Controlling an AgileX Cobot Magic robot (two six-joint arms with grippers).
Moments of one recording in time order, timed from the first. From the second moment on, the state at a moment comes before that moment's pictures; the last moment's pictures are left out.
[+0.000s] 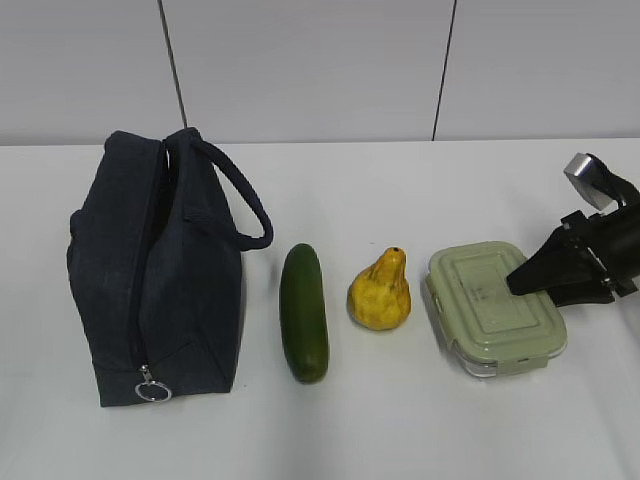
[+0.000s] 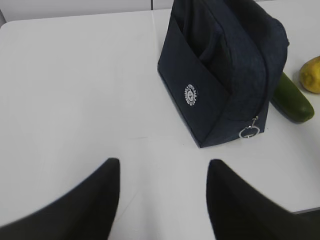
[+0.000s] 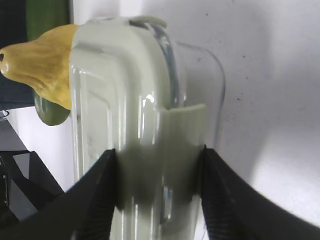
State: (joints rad) left arm -0.08 -0.01 -0.53 -0.03 1.11 0.00; right arm -0.31 2.09 -1.23 0.93 1.19 -1.00
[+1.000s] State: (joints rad) left arm -0.08 0.07 -0.53 -0.09 1.09 0.00; right arm -0.31 2.09 -1.23 0.93 1.19 -1.00
